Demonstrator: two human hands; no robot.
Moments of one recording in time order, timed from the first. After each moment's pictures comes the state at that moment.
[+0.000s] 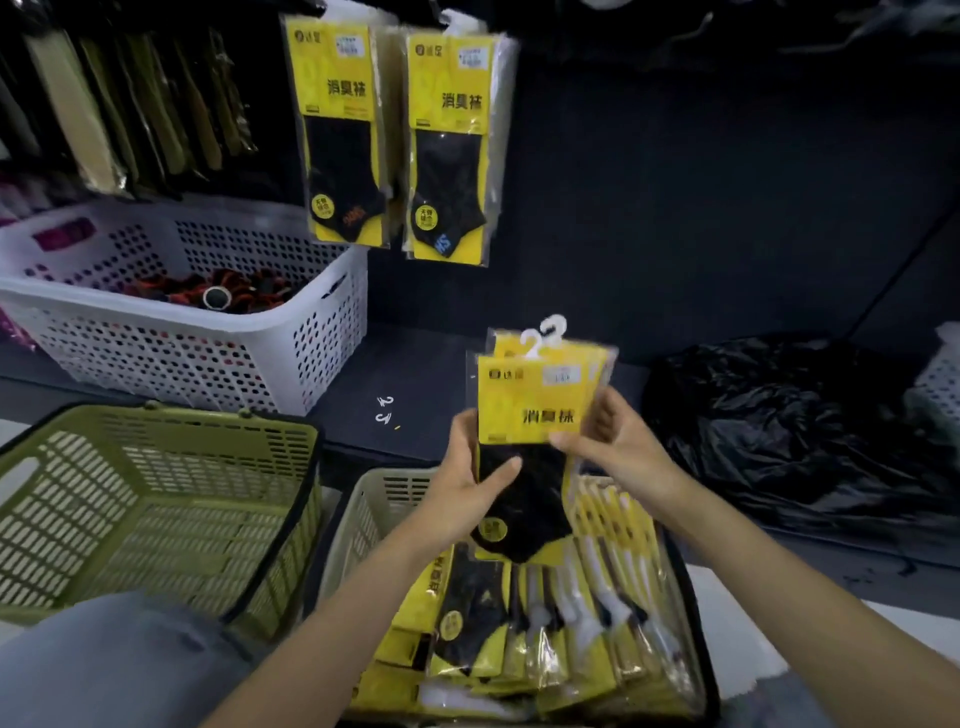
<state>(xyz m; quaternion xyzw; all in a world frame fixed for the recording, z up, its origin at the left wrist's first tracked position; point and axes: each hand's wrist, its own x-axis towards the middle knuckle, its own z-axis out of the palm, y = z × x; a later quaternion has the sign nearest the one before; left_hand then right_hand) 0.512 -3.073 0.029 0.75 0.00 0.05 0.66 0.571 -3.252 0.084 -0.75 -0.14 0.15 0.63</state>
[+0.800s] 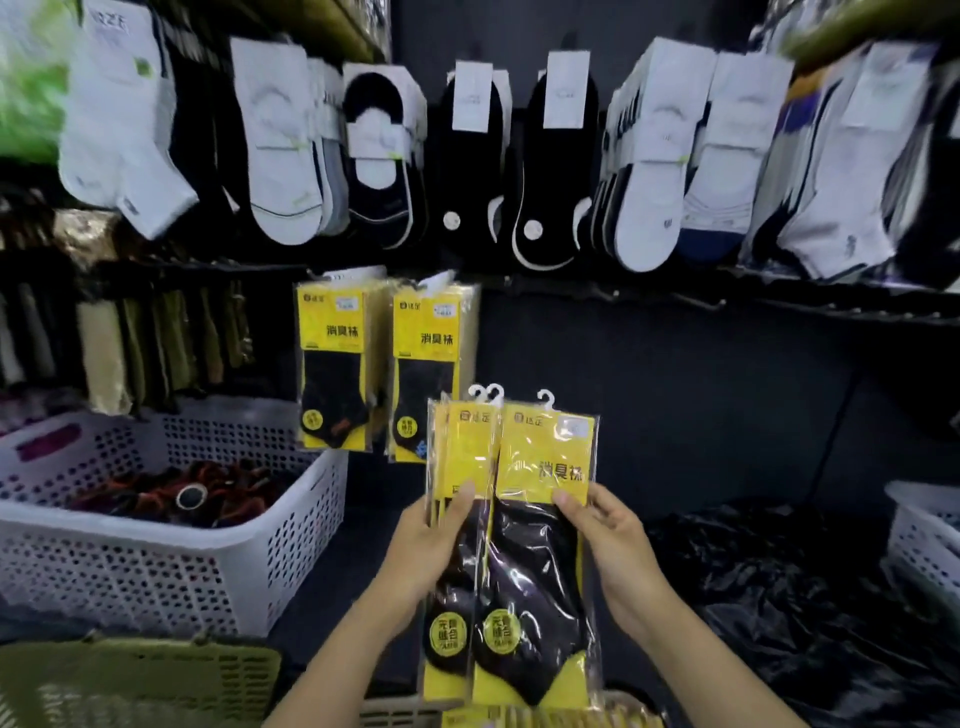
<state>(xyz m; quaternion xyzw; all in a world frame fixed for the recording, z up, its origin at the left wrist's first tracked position) 0.569 -3.037 0.172 0.74 0.03 0.11 0.66 0.605 -3.224 0.179 -0.64 -0.10 0.03 0.76</state>
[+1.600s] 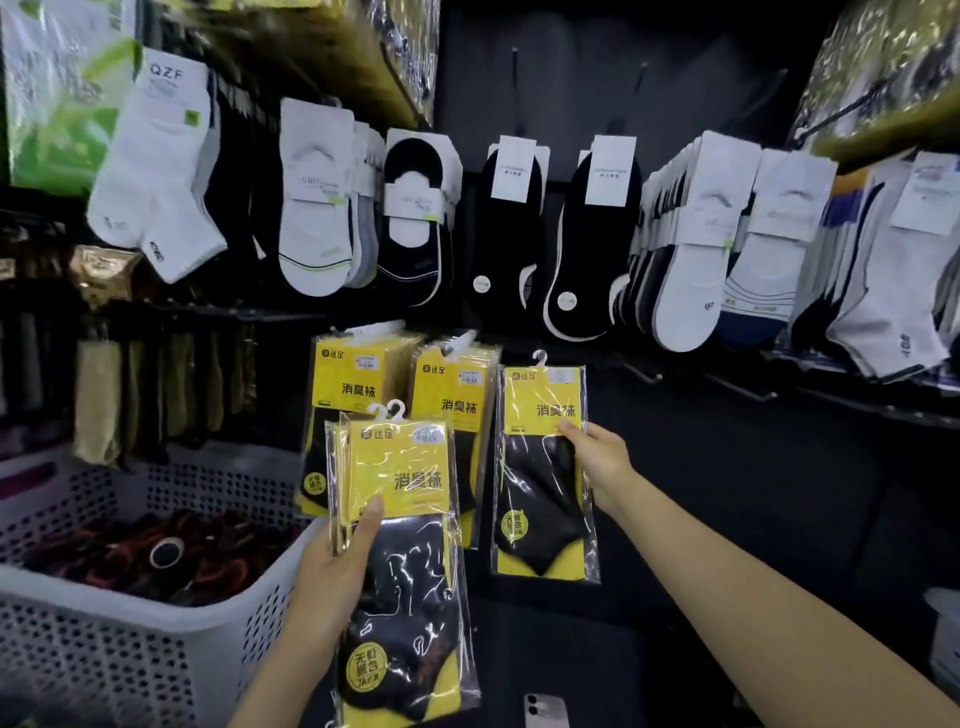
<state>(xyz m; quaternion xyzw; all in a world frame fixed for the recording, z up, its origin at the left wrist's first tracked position) 0.603 -2.948 0.188 0.66 0.12 0.26 0.70 0.768 -3.162 0.277 -0.70 -0.01 -0.04 0.71</state>
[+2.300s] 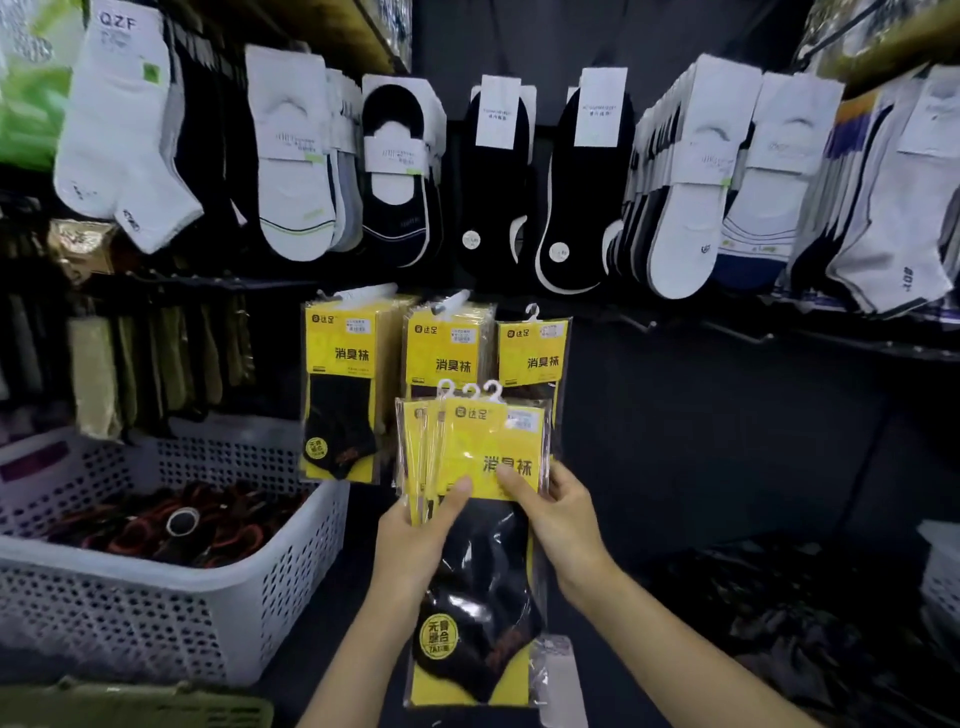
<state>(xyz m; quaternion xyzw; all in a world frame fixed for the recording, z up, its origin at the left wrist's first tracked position) 0.610 -3.010 0.186 0.64 0.09 0.20 0.74 0.650 -3.144 0.213 -0.67 -0.12 0.00 0.73</state>
